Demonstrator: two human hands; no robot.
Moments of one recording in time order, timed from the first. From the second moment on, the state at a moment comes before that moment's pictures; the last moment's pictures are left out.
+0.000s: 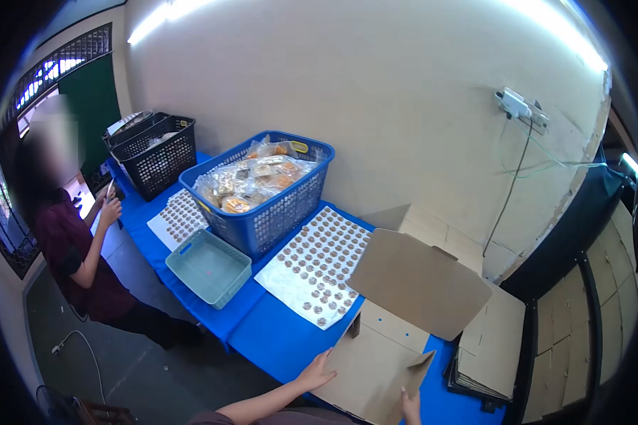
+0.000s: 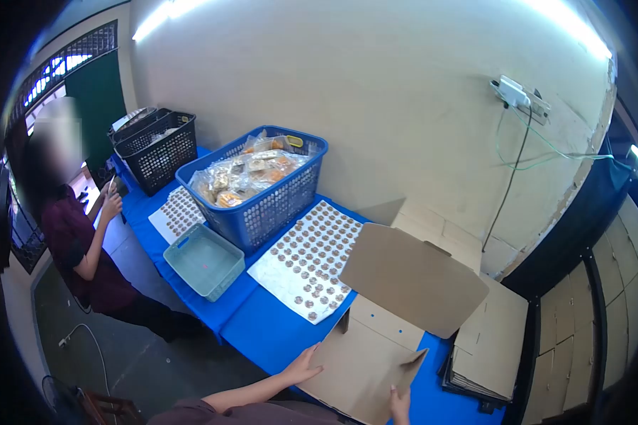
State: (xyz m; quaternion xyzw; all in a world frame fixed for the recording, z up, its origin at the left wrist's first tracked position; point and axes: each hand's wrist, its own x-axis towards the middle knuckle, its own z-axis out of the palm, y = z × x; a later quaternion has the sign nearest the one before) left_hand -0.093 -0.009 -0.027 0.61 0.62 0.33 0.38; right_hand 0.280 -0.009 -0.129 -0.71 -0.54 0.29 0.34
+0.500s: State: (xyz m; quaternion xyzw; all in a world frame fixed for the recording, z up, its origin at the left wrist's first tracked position) left_hand -0.062 0.047 -0.033 0.62 0.64 0.33 0.32; right_hand 0.252 0.045 -0.038 -0.77 -0.47 0.27 0.33
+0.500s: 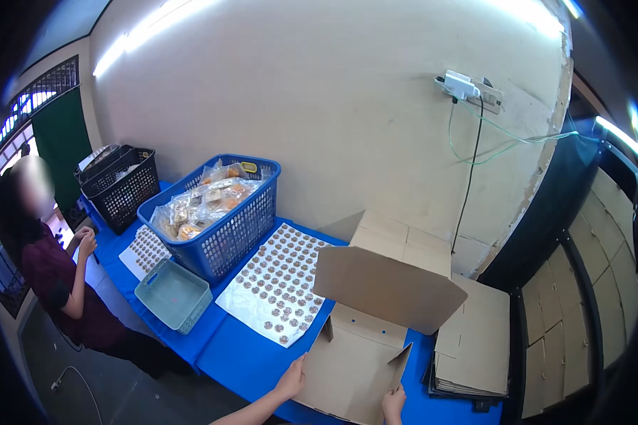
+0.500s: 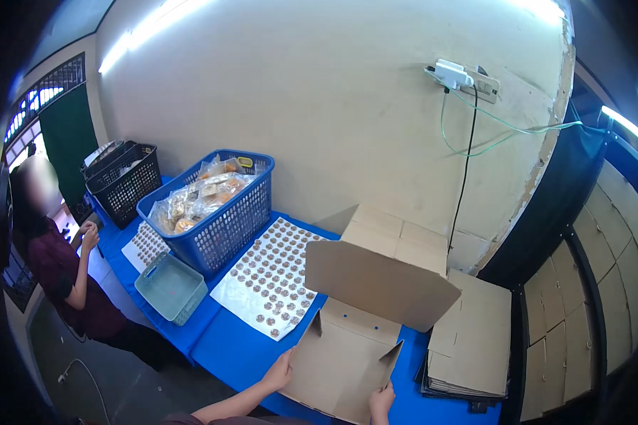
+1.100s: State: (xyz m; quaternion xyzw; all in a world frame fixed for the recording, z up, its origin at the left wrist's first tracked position) left_hand -0.059 0.031 0.001 0.61 0.70 0.15 0.34; right_hand 0.262 0.028 -0.024 -0.77 -0.51 0.32 0.20
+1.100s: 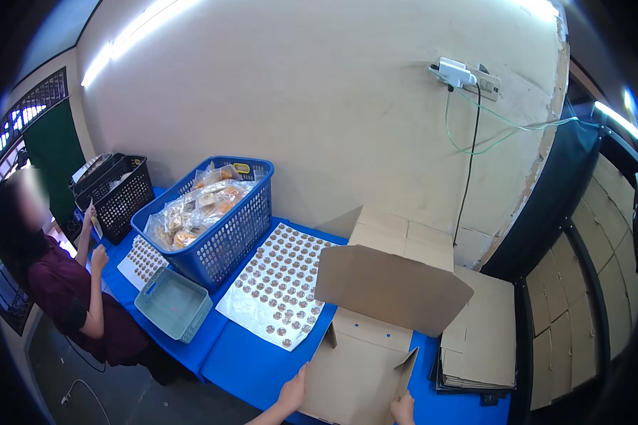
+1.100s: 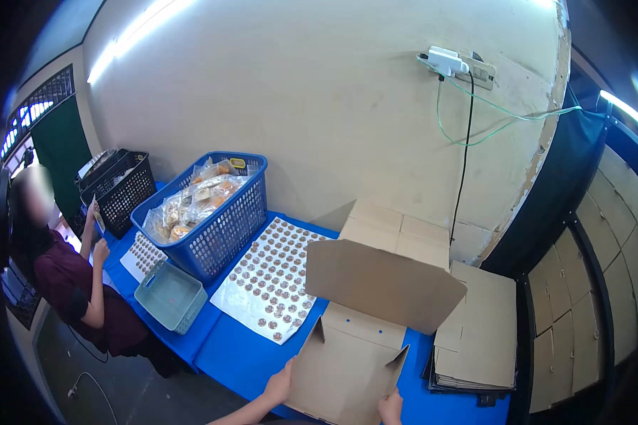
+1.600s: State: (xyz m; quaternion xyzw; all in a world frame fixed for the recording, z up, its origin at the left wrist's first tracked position) left_hand -0.066 0.011 -0.018 0.66 0.68 0.16 0.28; right_hand 0.185 0.139 0.011 -0.61 -0.73 0.11 0.30
